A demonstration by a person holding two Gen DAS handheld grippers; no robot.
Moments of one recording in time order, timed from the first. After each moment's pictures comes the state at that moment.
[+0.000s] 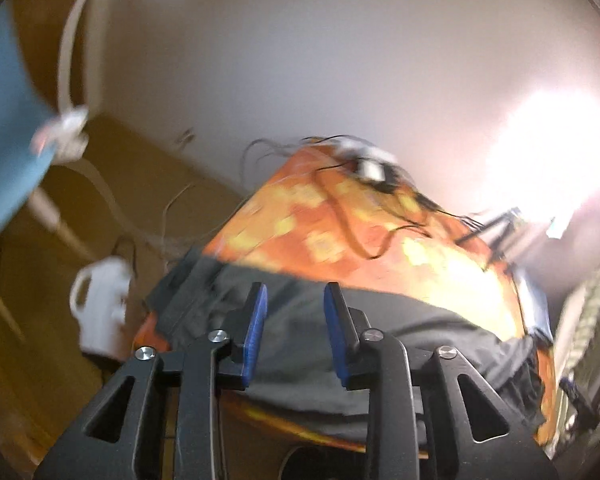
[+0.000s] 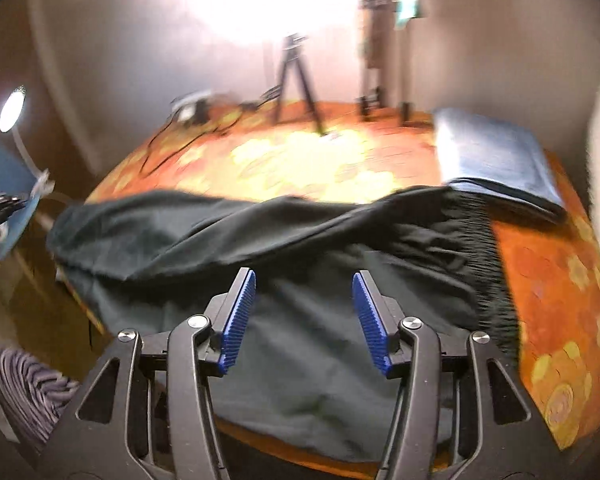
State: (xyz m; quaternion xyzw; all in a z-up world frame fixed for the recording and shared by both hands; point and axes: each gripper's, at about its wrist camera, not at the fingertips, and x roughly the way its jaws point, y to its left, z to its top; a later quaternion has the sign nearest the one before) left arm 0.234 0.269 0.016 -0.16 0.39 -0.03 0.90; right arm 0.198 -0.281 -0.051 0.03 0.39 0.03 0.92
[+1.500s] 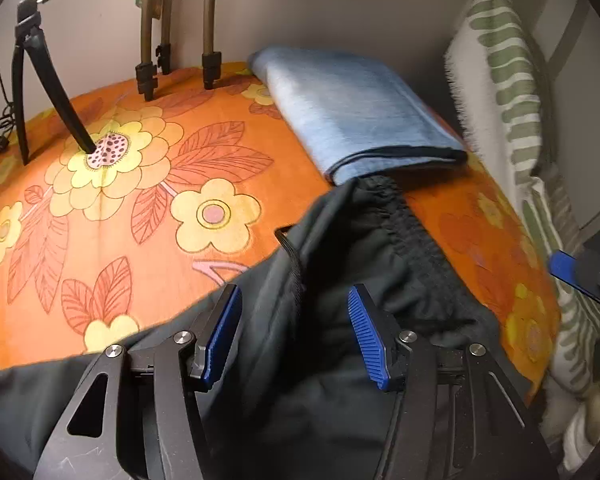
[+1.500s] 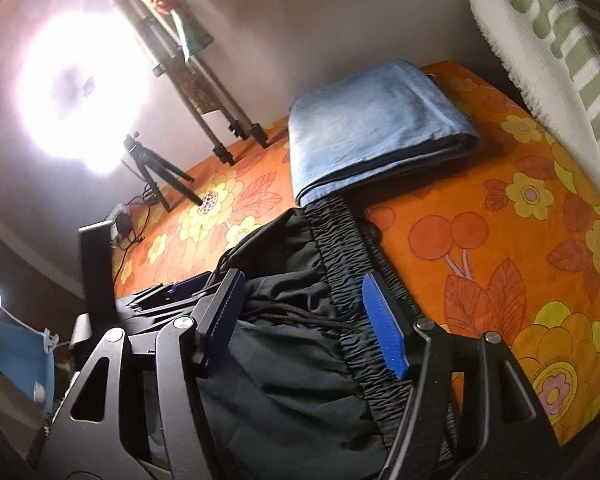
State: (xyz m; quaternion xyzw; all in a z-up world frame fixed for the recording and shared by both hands) left arm 0.296 -0.338 -0.115 0.08 0.49 -0.34 0.80; right arm 0.213 -0.465 -0.059 0.26 0.36 -0.08 0.89
